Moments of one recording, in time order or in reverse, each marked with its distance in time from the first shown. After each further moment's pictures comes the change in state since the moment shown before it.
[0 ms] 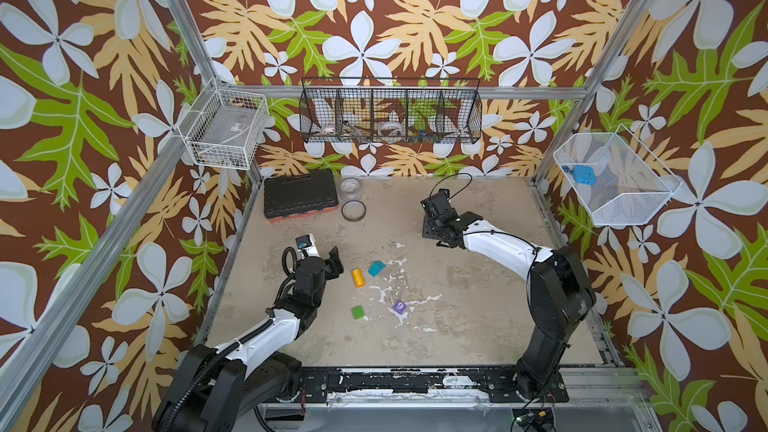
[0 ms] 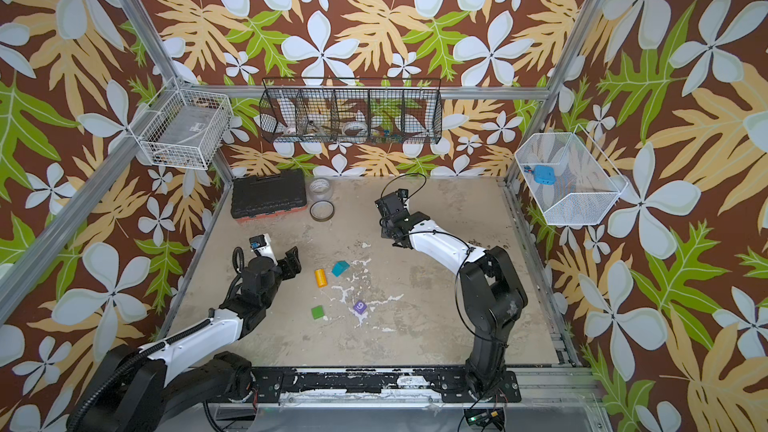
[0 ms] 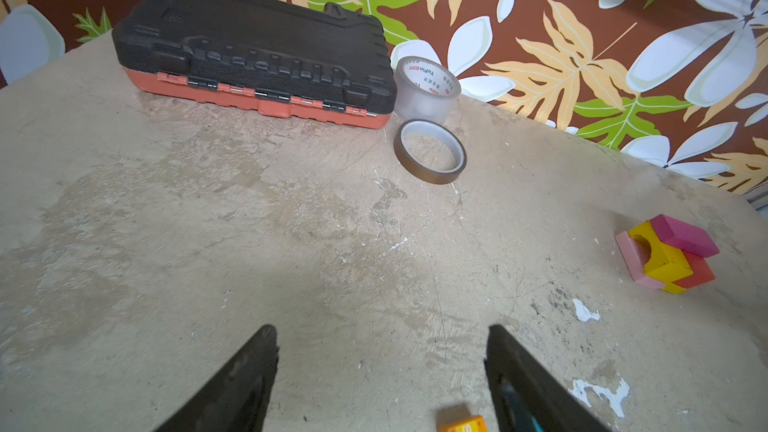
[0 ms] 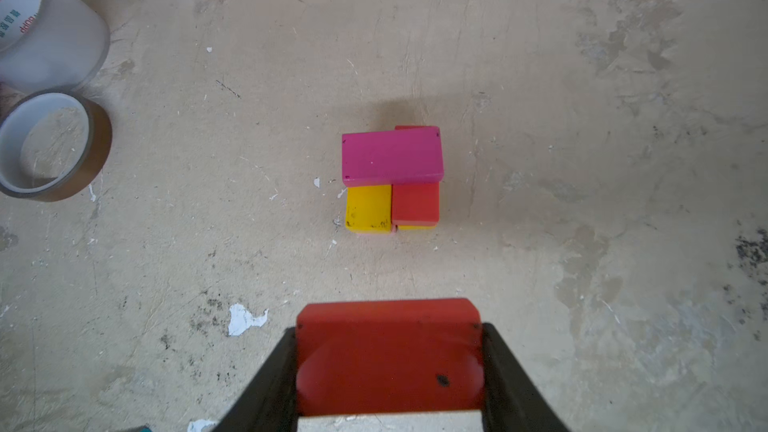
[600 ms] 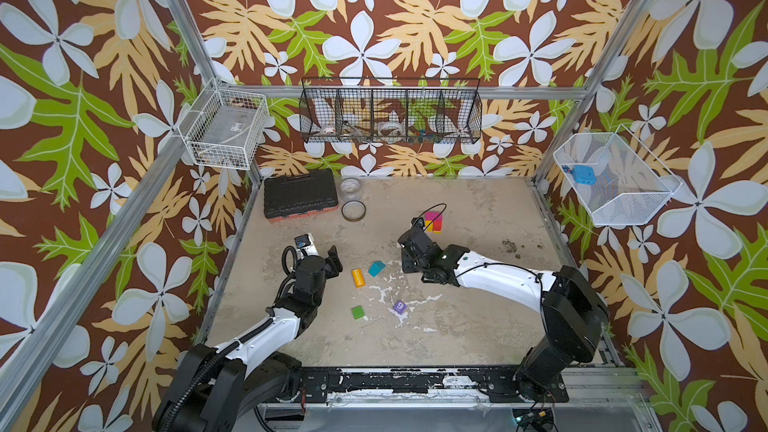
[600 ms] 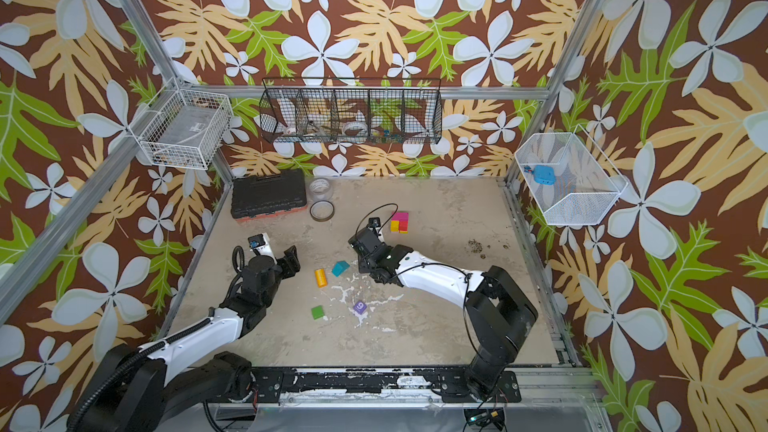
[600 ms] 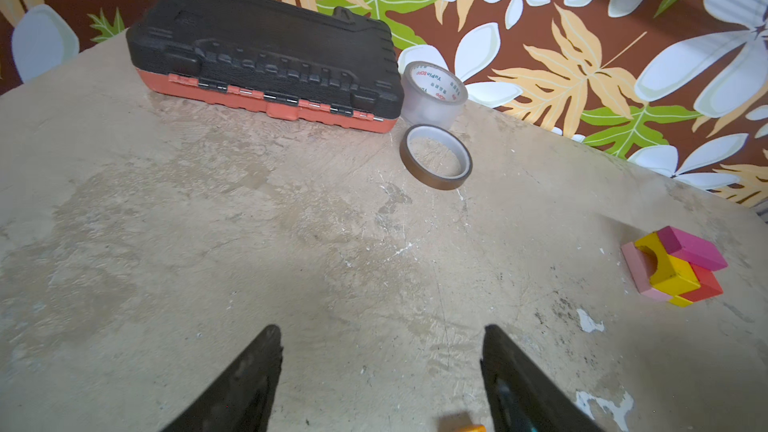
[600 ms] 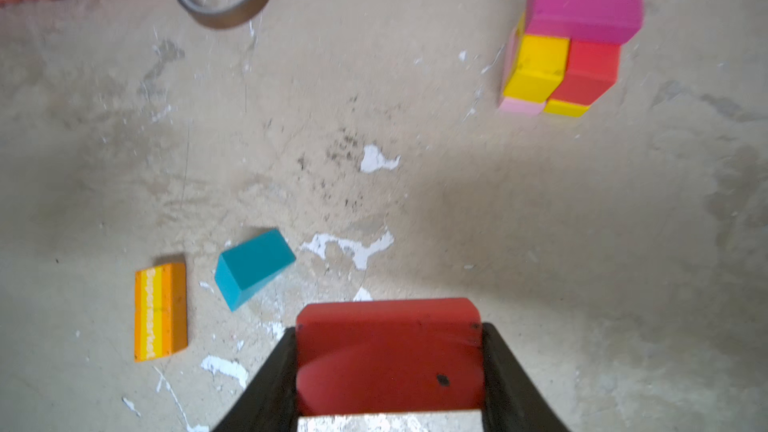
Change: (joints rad) left arm 0.000 0.002 0.011 -0.005 -0.010 -0.013; right arm 0.262 -0.171 -0.216 0.084 0.021 0.057
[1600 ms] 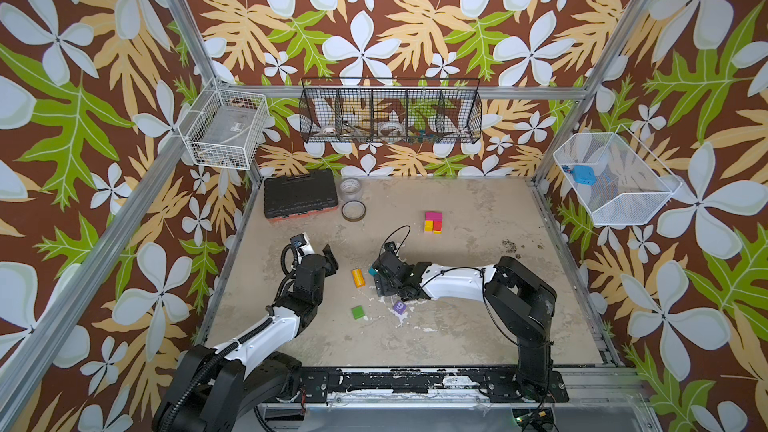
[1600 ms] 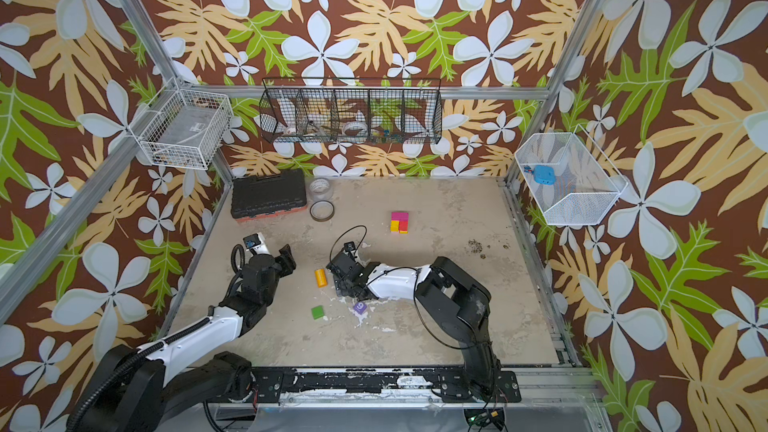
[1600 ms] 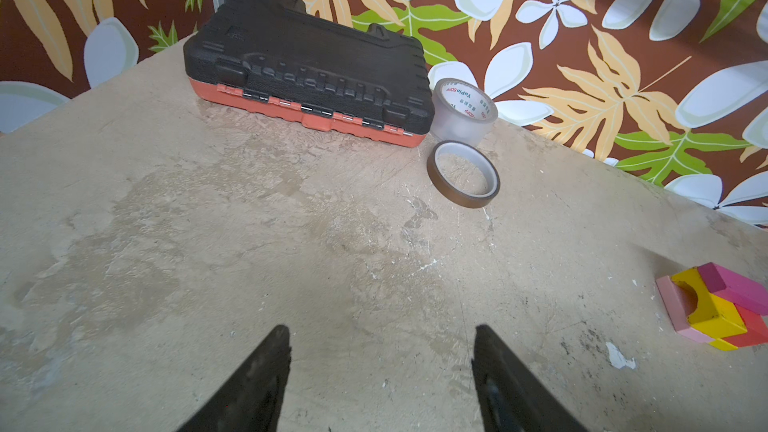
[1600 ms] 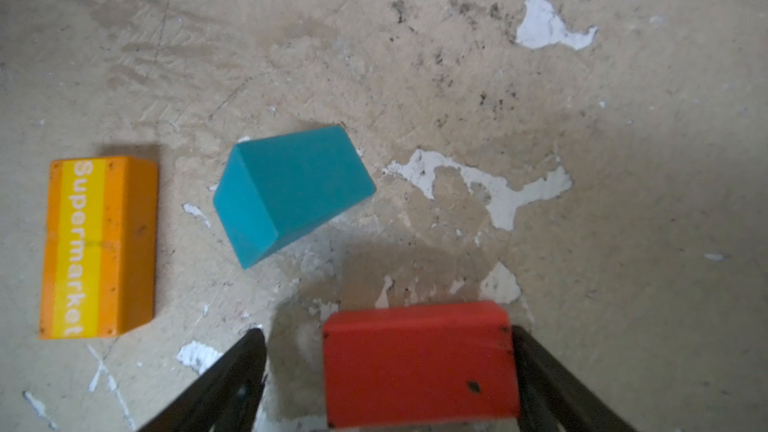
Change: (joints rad) left arm 0.000 -0.003 0.020 -0.045 -0.098 -0.035; right arm 0.150 0.290 0.002 0.123 -0.061 0.002
